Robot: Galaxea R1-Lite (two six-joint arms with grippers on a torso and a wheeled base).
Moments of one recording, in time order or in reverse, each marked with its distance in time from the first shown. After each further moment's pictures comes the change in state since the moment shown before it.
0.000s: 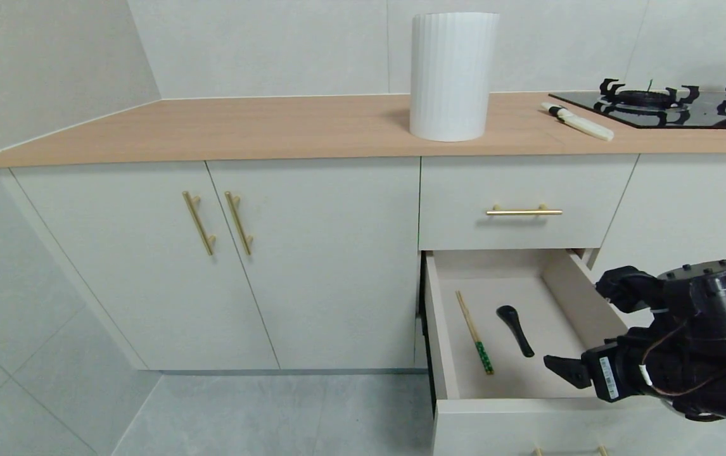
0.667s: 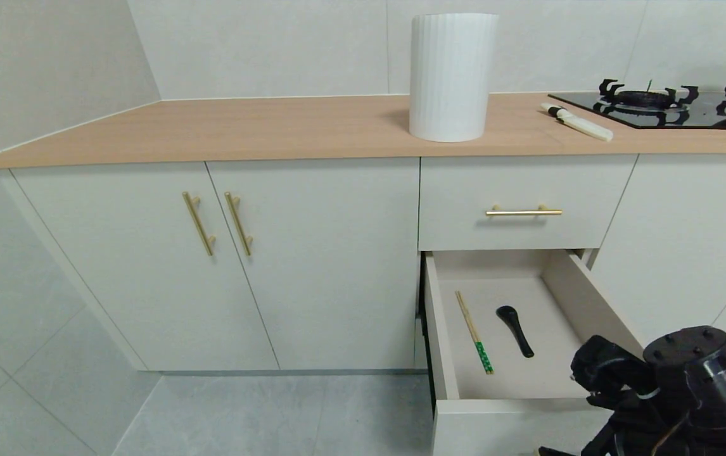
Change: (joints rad) left arm 0.000 0.000 0.000 0.000 0.000 0.000; right arm 0.188 -0.026 0.158 0.000 0.030 -0.132
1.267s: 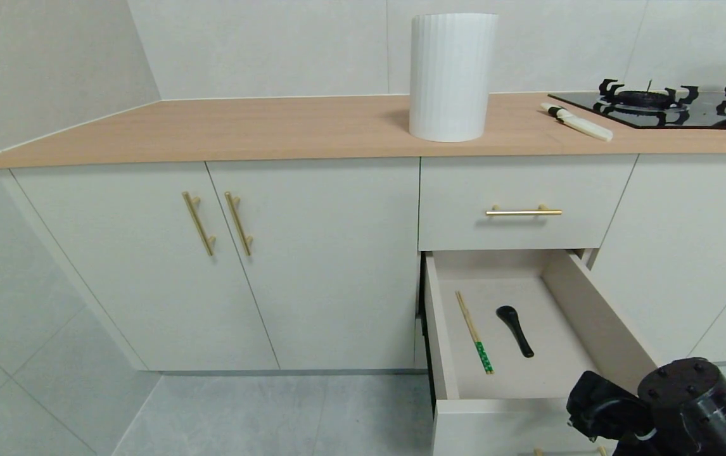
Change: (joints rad) left arm 0.000 0.000 0.000 0.000 0.000 0.000; right arm 0.074 0.015 0.061 -0.001 0.005 -0.028
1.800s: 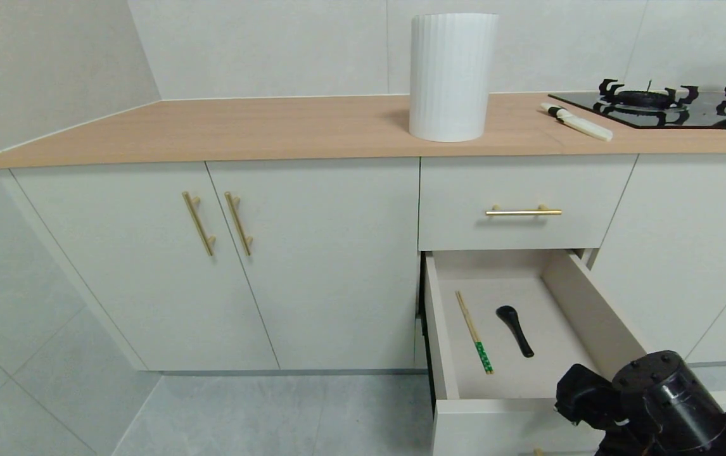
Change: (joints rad) left arm 0.000 0.000 0.000 0.000 0.000 0.000; right arm -0.049 0.095 -0.030 -0.010 -0.060 0.008
